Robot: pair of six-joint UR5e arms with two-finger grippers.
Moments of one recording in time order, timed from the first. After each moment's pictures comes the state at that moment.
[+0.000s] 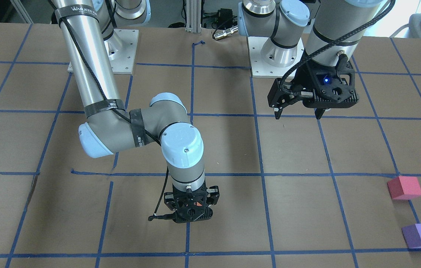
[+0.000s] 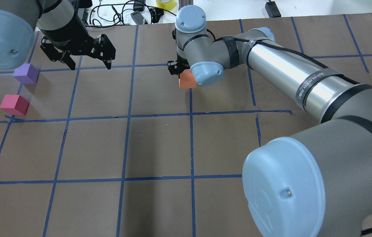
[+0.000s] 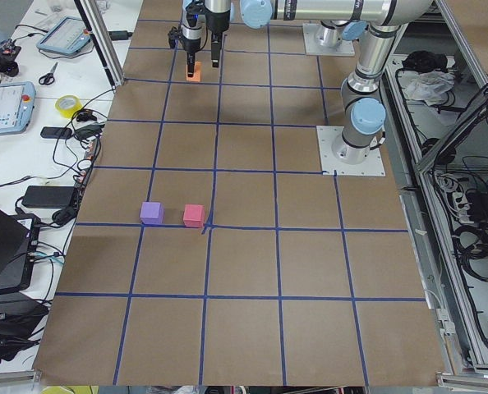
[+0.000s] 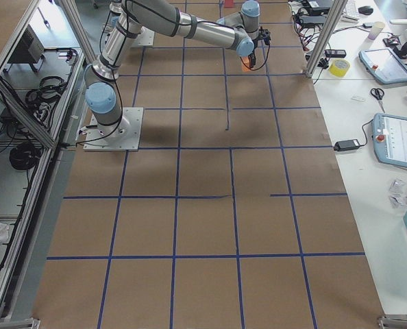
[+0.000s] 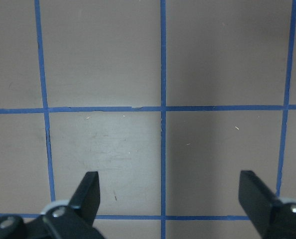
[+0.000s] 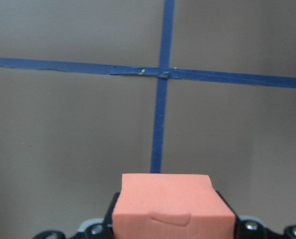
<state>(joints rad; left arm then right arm) -1.59 -1.64 -1.53 -1.46 1.61 -0.02 1.92 -0.86 1.33 -2.23 -1.54 0.25</state>
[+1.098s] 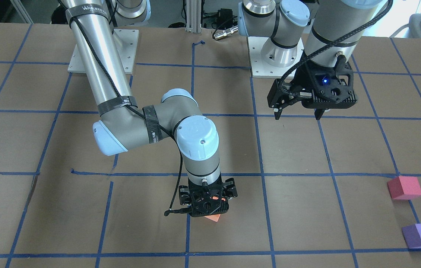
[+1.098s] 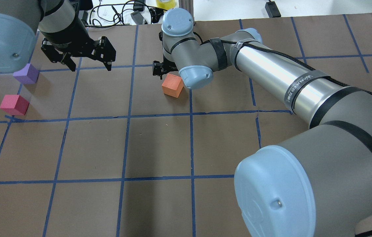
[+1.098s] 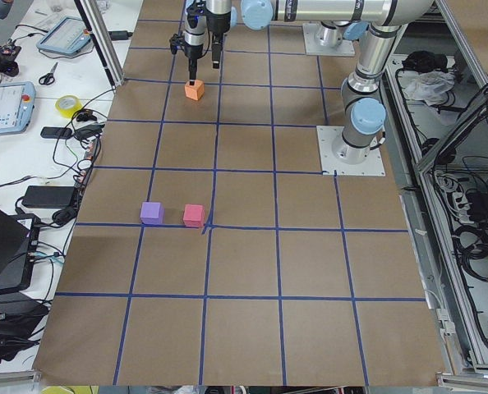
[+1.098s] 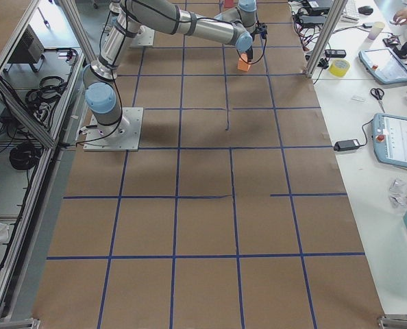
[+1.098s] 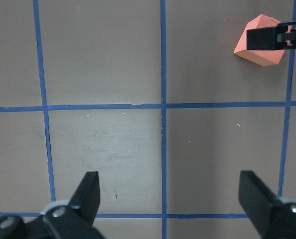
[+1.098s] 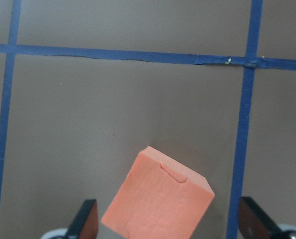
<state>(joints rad) -1.59 -1.63 -1.54 -1.44 1.61 -0.02 1.95 -0.88 1.32 -2.22 -1.52 0.29</state>
